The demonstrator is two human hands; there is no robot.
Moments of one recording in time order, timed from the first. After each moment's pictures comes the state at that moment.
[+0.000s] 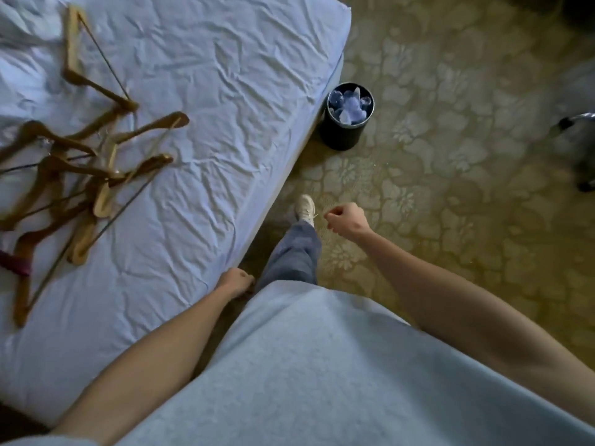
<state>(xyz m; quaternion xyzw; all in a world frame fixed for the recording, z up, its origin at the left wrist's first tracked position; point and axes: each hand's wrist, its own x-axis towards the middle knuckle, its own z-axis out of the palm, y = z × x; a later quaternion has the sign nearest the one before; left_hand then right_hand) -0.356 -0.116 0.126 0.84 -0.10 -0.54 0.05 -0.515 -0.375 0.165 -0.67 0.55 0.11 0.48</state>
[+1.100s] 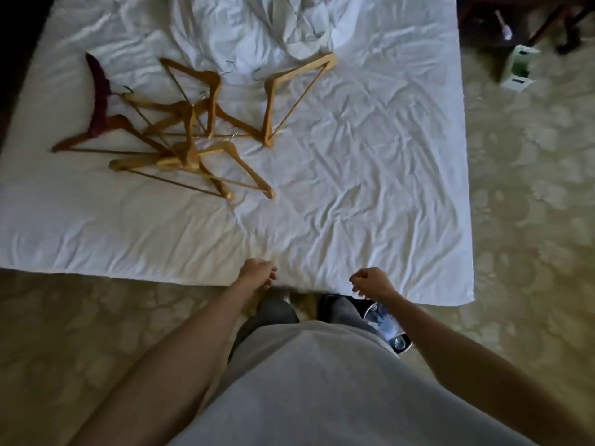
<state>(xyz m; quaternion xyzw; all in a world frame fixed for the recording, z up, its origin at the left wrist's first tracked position) -0.134 -0.480 0.160 0.68 0.45 -0.33 0.48 -0.095 -0.773 0.142 -0.84 0.15 0.43 0.30</state>
